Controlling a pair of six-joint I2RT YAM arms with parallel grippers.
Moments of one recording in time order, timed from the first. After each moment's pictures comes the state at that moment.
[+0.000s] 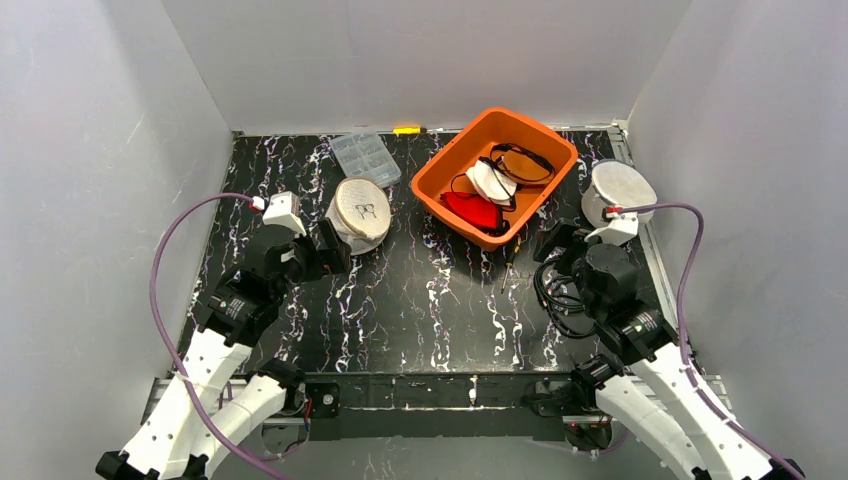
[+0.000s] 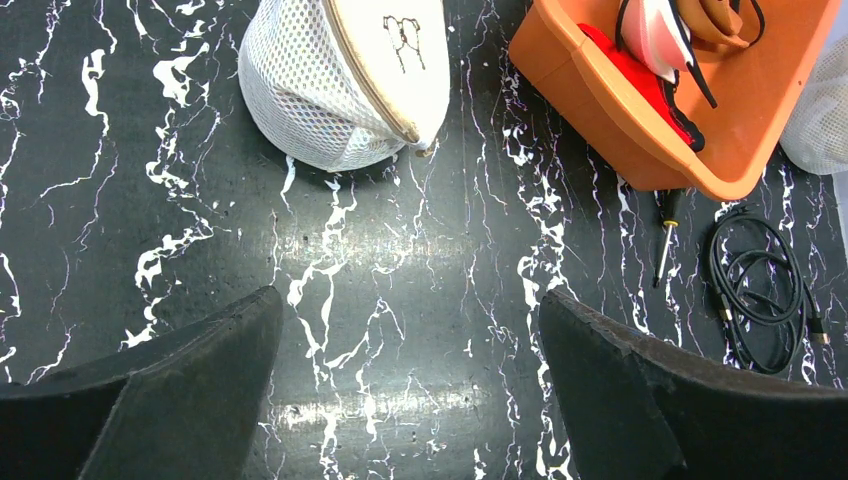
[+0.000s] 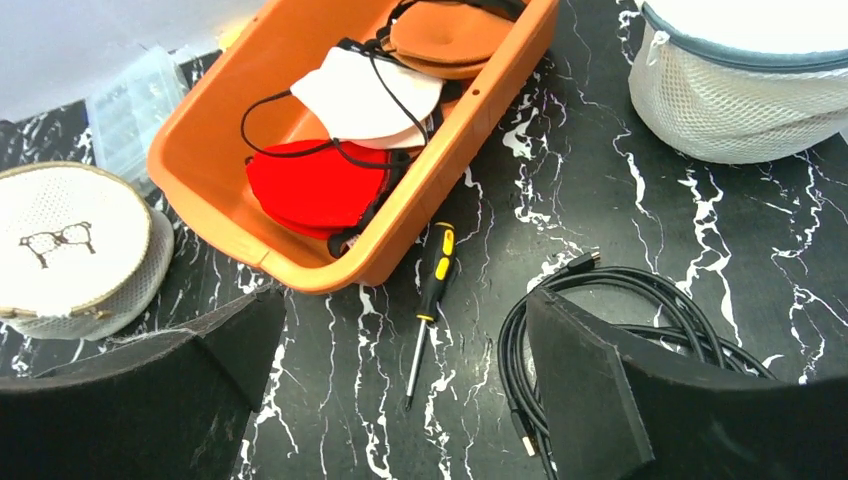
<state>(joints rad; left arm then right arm) -0.44 0.71 0.89 -0.70 -0.18 -0.49 0.54 0.55 0.62 -0.34 0.46 0.47</state>
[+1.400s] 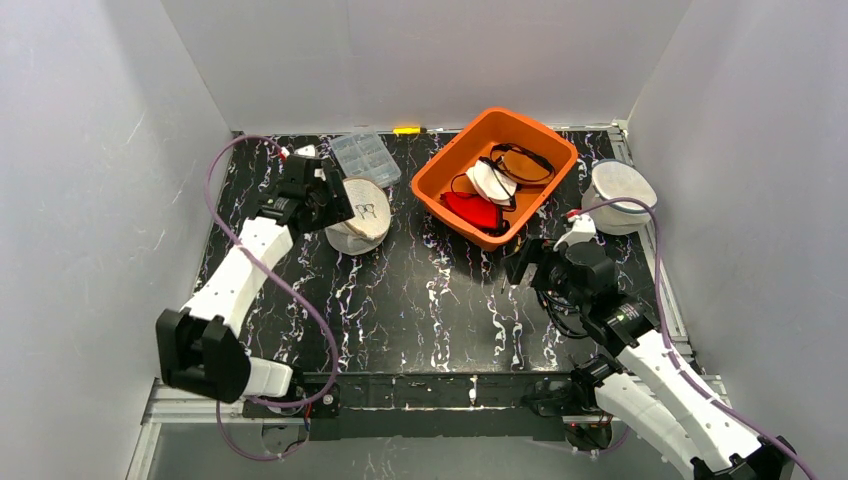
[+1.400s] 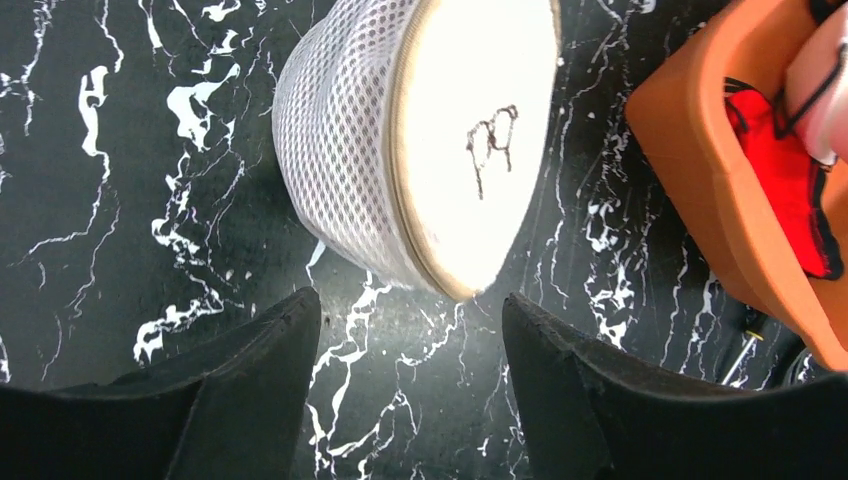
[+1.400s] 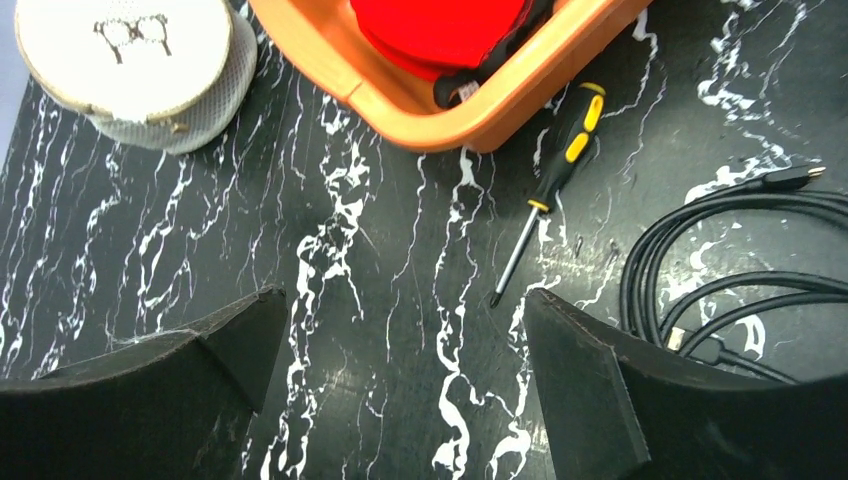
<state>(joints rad) -0.29 1.31 1.16 -0.64 -0.15 -0.49 0.54 0.64 0.57 -0.36 0.11 0.52</state>
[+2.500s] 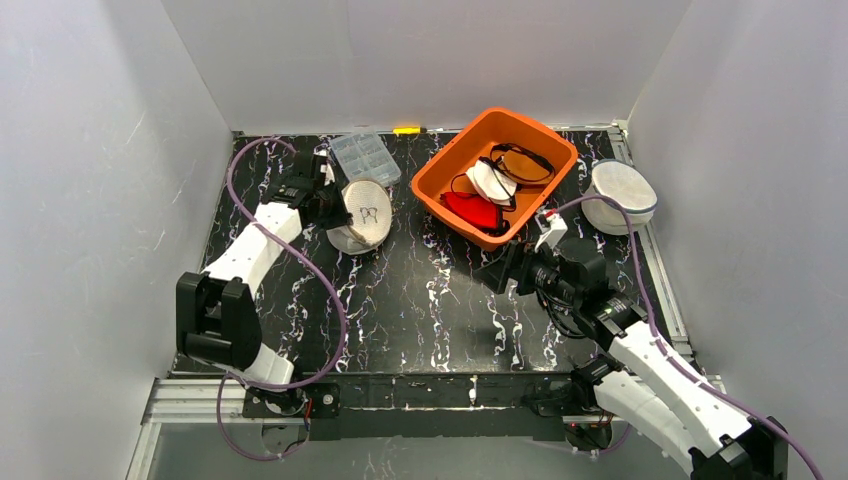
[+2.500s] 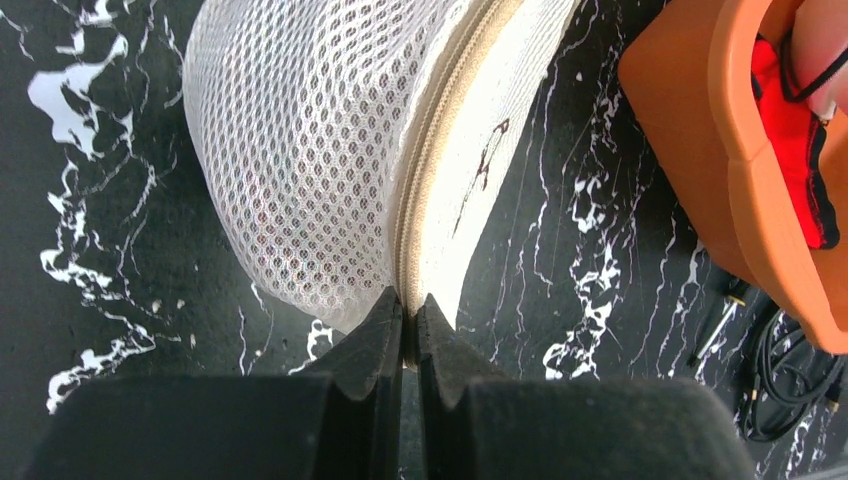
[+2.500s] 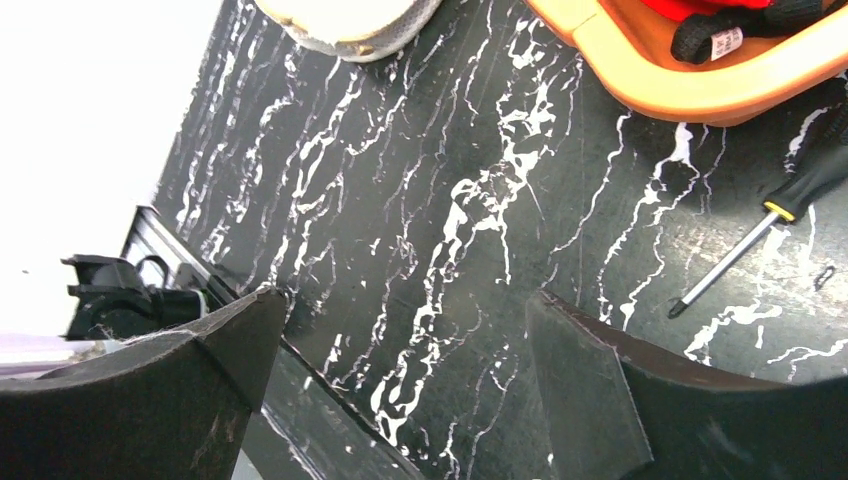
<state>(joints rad) -0.22 1.53 1.20 -0.58 0.07 -0.47 0.55 0.72 0.53 -0.18 -0.29 0.58</state>
